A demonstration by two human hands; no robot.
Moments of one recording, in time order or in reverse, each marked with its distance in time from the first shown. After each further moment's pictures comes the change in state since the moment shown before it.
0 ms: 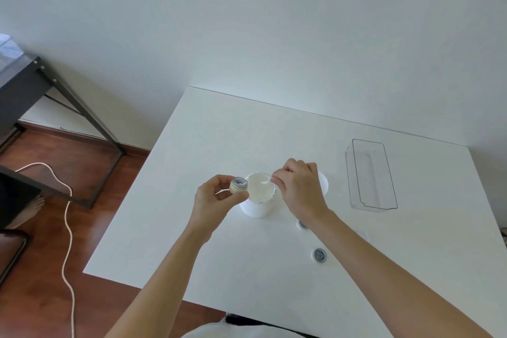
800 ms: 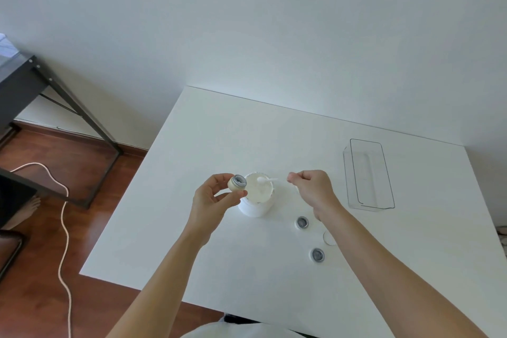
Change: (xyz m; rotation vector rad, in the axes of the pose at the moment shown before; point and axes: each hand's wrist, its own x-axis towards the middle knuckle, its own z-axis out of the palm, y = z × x) left_hand 0.000 -0.005 0.001 -0.066 -0.017 0.009; right_hand 0.002 0.013 -0.016 0.796 -0.180 0.868
